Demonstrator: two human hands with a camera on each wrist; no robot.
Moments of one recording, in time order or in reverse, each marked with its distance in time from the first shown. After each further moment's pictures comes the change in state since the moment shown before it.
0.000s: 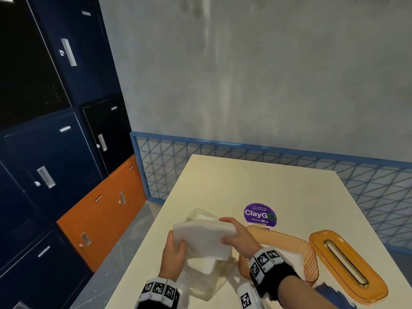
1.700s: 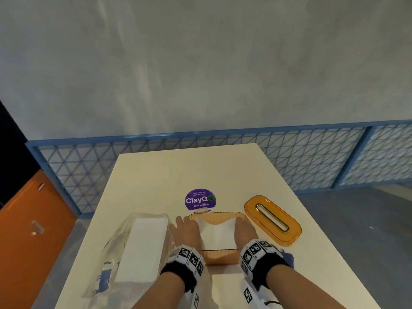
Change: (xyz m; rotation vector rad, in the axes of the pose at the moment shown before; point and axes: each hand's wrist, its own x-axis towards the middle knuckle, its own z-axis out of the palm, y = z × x) left_hand 0.009 0.046 0.169 1.426 -0.443 0.366; right_hand -0.067 0.058 -0.096 -0.805 0.379 0.553
